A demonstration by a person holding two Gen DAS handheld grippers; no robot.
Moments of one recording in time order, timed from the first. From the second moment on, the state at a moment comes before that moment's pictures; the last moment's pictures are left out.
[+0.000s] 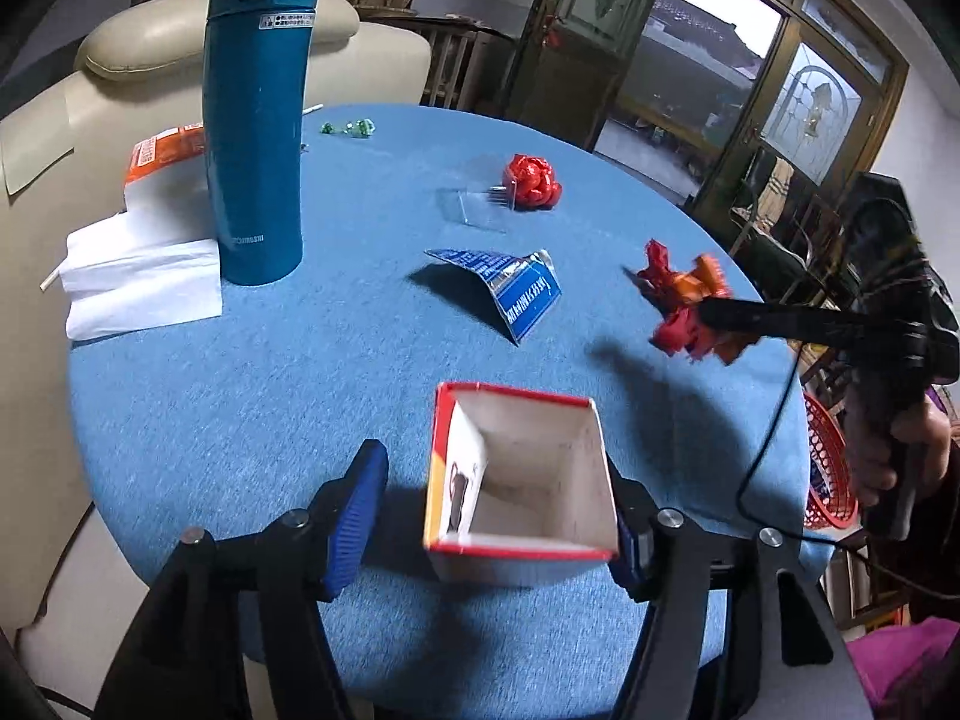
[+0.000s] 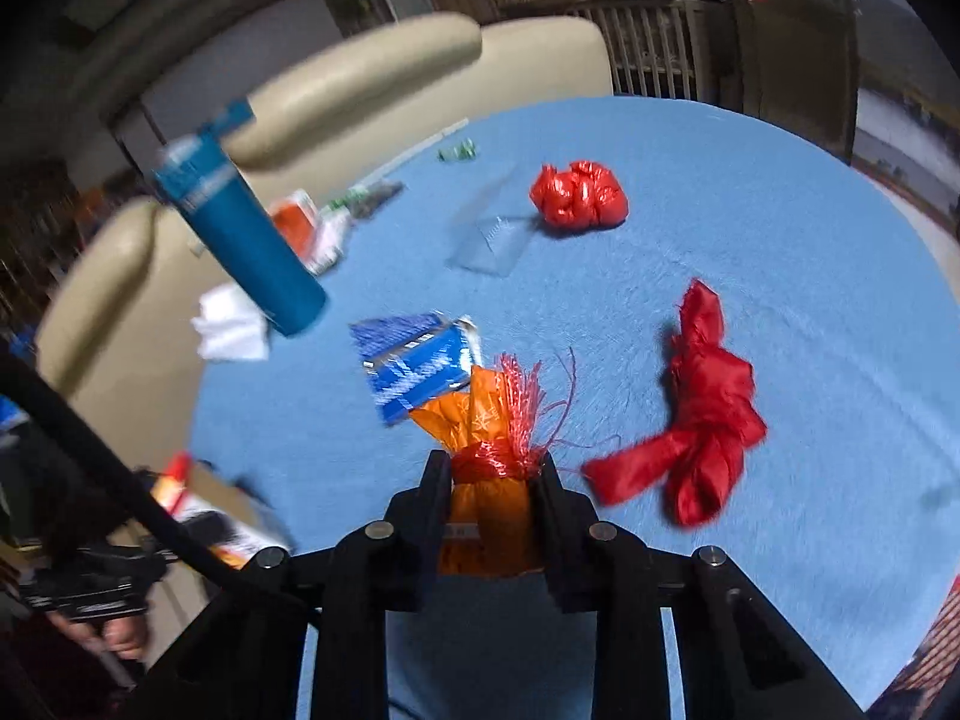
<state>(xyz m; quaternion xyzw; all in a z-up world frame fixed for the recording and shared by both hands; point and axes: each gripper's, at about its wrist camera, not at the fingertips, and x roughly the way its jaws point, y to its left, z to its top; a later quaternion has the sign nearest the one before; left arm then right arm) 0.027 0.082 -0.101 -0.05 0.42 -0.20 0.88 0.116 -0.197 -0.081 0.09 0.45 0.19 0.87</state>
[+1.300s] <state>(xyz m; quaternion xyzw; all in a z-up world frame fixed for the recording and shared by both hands) 0.003 -0.120 0.009 0.14 0.34 -0.25 0.89 -0.066 -0.374 -0.020 0.23 0.31 0.06 0.92</state>
